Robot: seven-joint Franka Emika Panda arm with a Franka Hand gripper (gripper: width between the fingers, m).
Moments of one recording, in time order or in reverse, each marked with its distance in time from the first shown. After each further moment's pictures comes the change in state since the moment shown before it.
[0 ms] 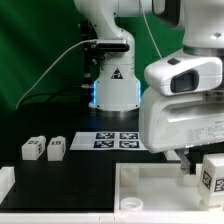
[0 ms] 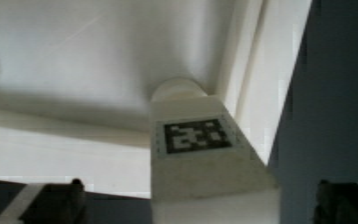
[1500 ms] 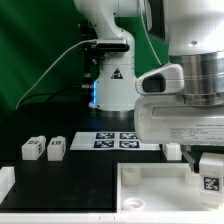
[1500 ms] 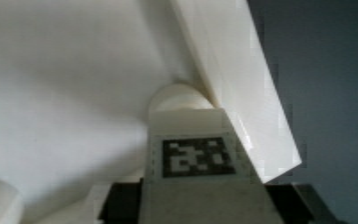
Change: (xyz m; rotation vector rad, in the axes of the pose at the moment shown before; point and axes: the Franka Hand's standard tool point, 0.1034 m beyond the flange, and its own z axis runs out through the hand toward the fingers) arm -0.004 0.001 0.004 0.084 0.081 0.705
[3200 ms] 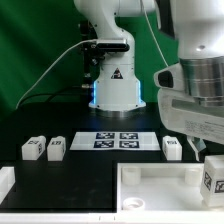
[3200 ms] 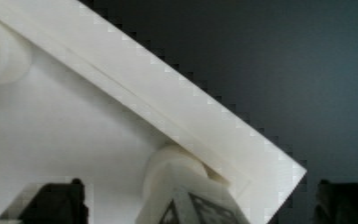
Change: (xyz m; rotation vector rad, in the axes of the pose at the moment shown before) arm -0.023 -0.017 0.002 -0.019 -0.077 0.236
